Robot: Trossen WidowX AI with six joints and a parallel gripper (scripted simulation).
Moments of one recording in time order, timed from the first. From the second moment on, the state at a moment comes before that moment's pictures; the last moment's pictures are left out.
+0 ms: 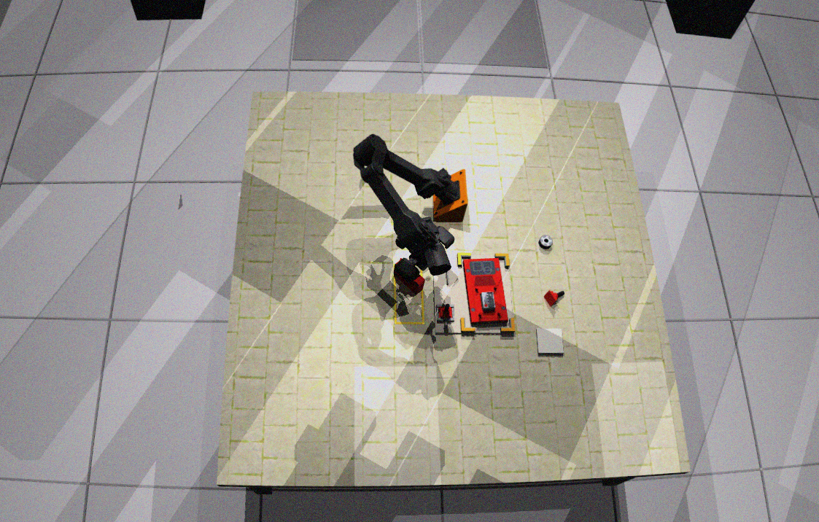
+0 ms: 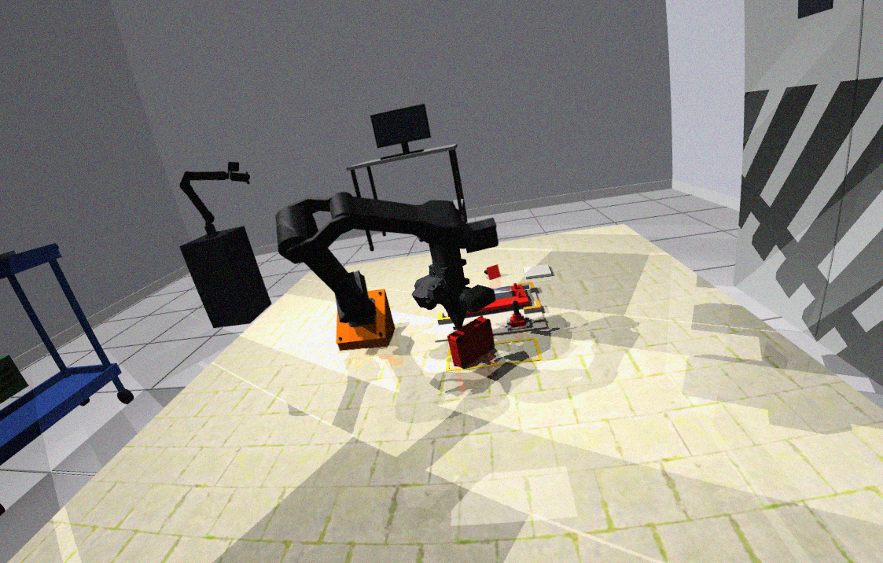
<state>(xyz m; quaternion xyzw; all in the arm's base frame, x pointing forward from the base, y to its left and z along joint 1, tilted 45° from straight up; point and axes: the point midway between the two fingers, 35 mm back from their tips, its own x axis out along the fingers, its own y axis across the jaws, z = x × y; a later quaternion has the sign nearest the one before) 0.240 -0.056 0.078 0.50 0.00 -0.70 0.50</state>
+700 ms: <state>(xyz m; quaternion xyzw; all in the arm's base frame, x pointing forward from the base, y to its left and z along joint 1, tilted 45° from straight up) 0.252 -0.062 0.085 0.51 0.00 -0.70 0.50</state>
